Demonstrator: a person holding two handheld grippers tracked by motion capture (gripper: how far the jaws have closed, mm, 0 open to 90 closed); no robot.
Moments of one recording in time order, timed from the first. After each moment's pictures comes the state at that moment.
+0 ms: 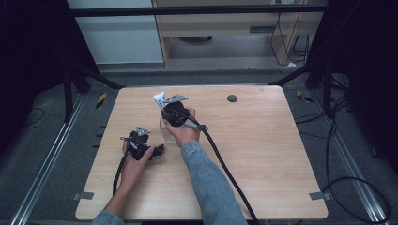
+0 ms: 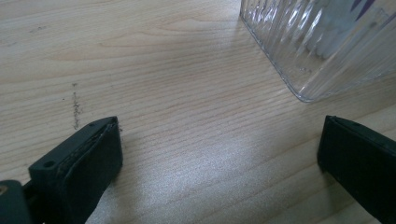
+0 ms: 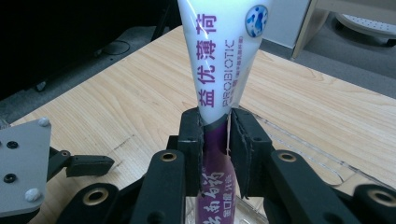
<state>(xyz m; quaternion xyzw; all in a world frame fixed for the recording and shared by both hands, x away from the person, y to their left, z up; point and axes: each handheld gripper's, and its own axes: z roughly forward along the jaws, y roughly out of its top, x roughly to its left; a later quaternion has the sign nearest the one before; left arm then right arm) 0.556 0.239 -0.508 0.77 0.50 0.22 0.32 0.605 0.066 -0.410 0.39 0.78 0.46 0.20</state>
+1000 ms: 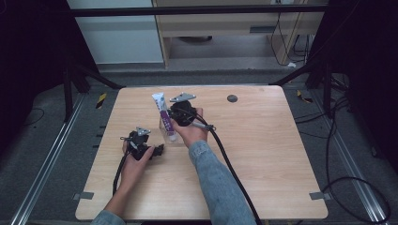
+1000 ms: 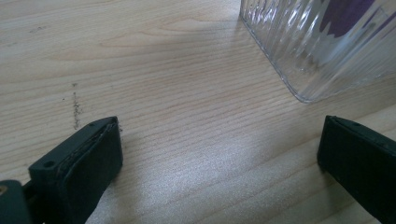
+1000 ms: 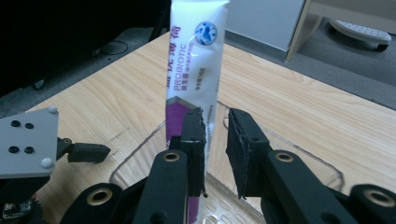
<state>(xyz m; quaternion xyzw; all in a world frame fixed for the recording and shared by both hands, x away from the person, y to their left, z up) 0.556 0.239 -0.508 0.77 0.50 0.22 0.32 0.595 0.040 -0.395 0.38 0.78 0.45 0.21</state>
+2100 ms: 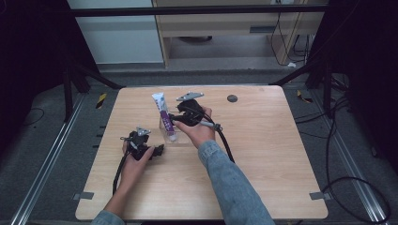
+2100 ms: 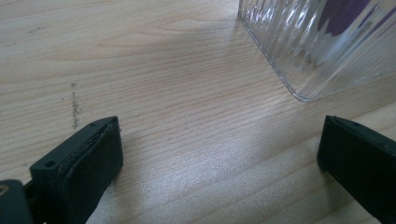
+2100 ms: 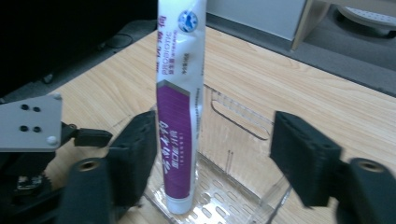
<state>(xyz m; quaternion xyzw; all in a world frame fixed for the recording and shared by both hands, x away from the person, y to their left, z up) 0.555 0.239 -0.508 0.77 0.50 0.22 0.32 0.592 0.019 -0.389 0.39 0.78 0.45 0.19</state>
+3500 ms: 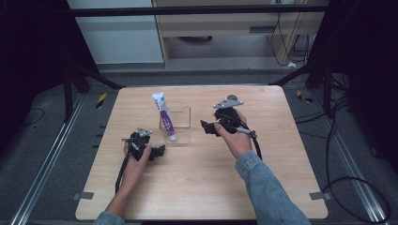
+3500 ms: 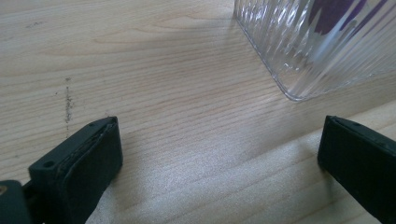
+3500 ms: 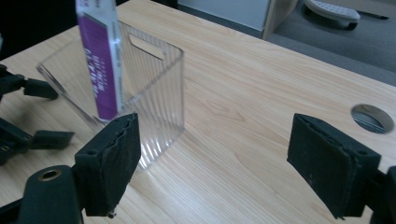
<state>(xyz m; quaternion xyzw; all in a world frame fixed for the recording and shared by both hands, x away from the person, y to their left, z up) 0.551 0.233 -0.508 0.77 0.51 0.22 0.32 0.567 -0.091 -0.400 0.40 0.78 0.43 0.21</state>
